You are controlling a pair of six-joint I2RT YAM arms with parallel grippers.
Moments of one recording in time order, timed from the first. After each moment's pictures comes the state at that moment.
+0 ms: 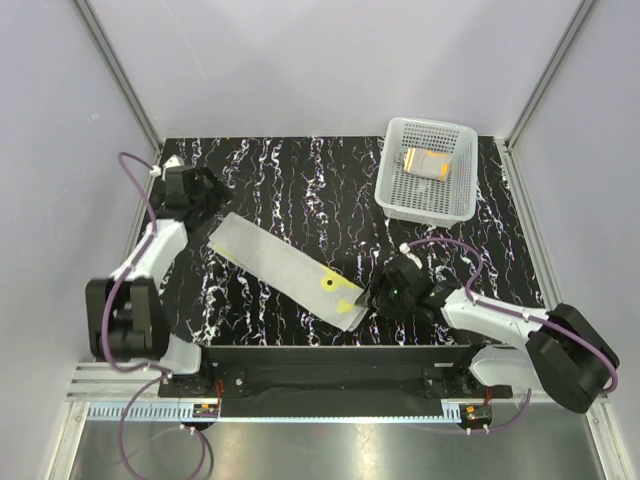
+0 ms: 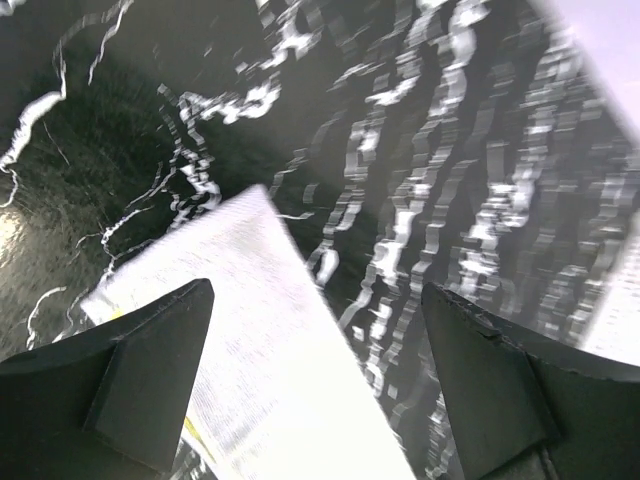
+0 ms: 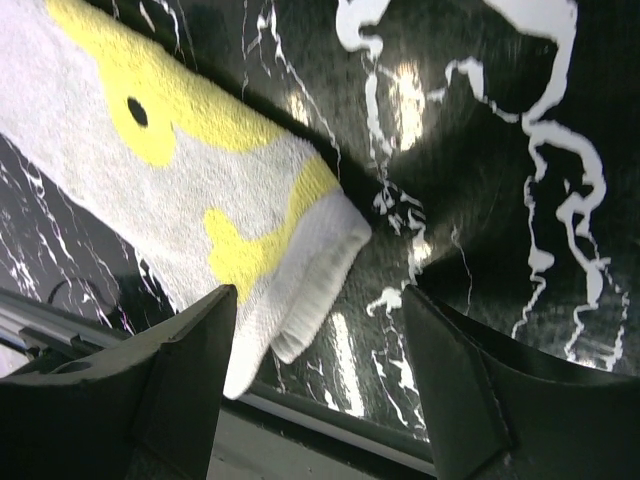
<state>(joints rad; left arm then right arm) 0.02 1.51 1.02 -0.17 0.01 -0.69 0.74 1.23 0.48 -0.17 -0.01 1.04</state>
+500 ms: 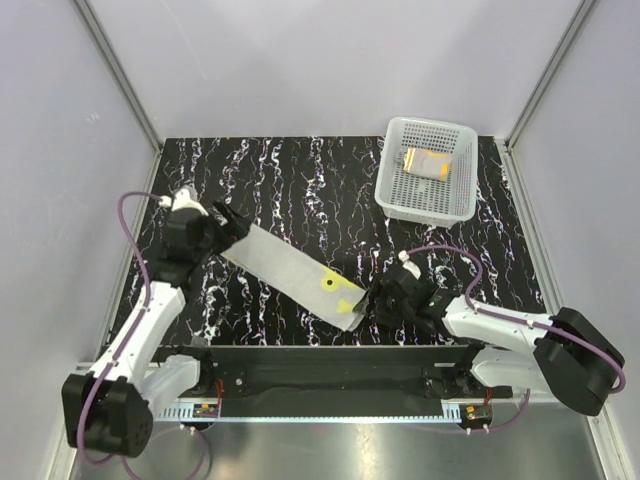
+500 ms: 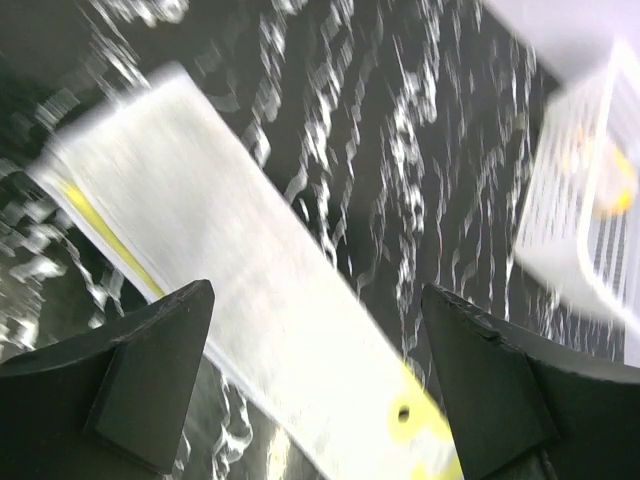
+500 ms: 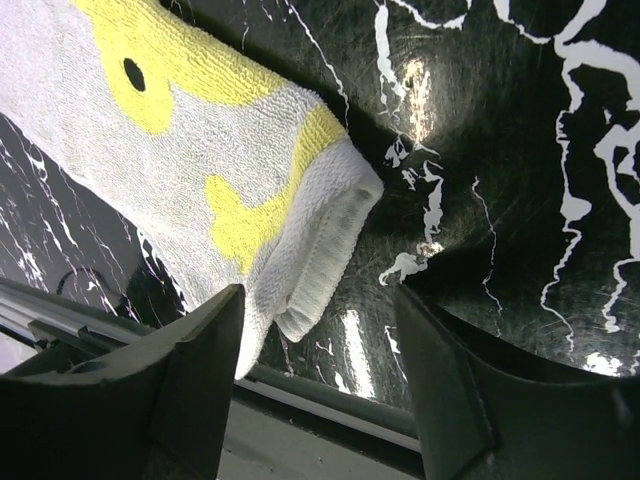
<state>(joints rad) -0.11 0.98 0.71 -0.21 0.03 -0.68 0.84 1.17 0.43 -0.15 0.05 1.14</state>
